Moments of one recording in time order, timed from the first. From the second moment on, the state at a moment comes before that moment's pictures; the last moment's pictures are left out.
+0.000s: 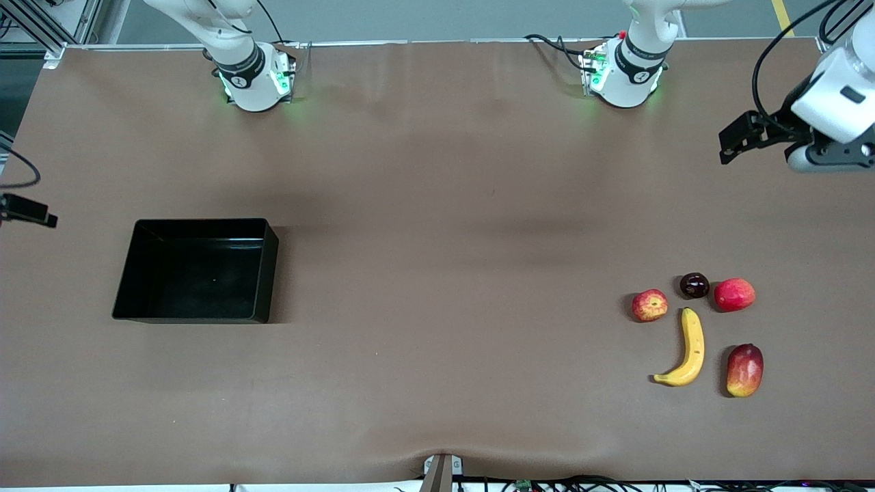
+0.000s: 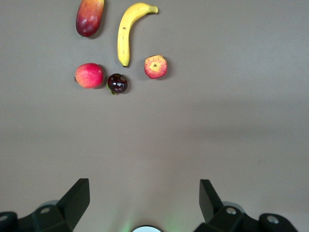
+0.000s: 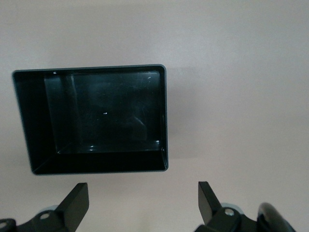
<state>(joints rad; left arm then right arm) 0.02 -0.03 -0.14 -1.57 0.03 1.48 -0.12 -0.17 0.22 -0.11 -1.53 0.00 1.64 -0.25</state>
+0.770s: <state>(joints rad) 0.08 0.33 -0.13 -1.57 0.03 1.69 -0.11 -0.25 0.46 -0.11 -1.58 0.00 1.88 -0.34</state>
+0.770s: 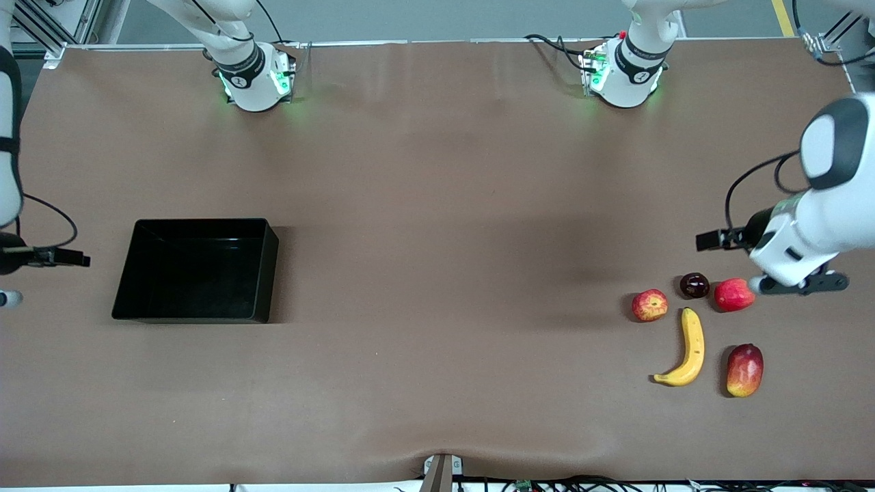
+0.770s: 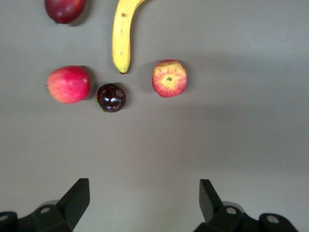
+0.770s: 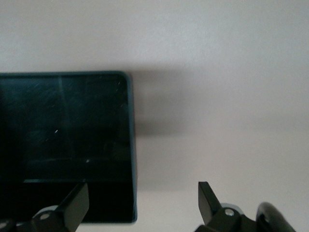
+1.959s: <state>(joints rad) 0.09 0.64 -0.13 -1.56 0.03 2.05 -0.14 -0.26 0.55 -0.11 -1.76 0.09 2.10 -0.40</state>
